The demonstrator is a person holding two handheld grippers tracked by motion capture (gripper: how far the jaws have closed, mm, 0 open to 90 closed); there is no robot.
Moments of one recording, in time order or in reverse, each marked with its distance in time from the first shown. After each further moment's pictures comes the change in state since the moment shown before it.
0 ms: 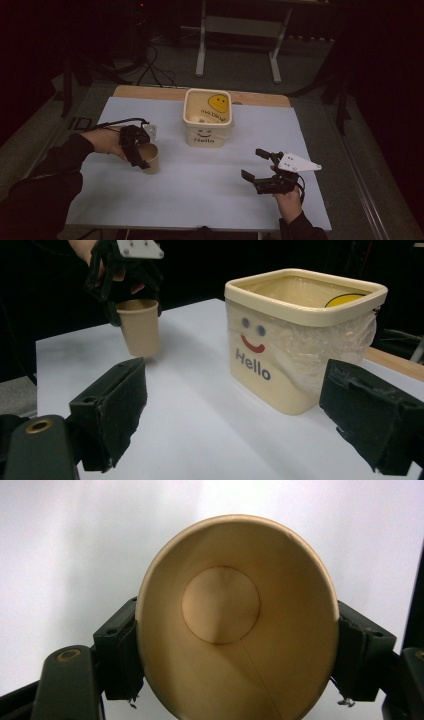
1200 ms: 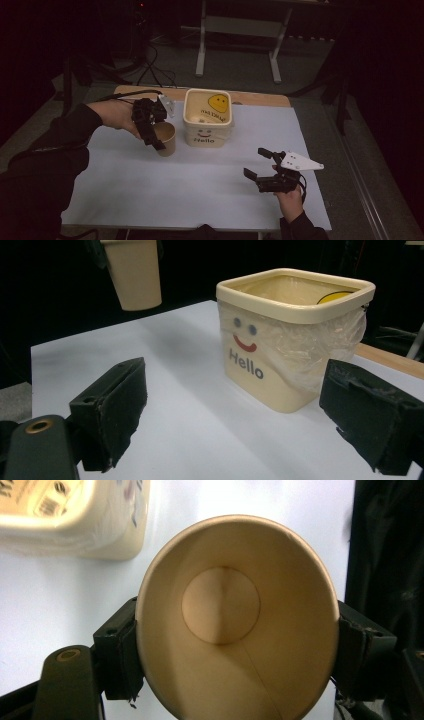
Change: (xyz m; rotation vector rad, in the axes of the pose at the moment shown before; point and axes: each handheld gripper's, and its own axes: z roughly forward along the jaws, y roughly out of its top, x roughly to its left) left arm -0.006 0.078 -0.080 -0.021 -0.019 0.095; right arm -0.006 -0.002 -0.003 -0.009 -0.015 0.028
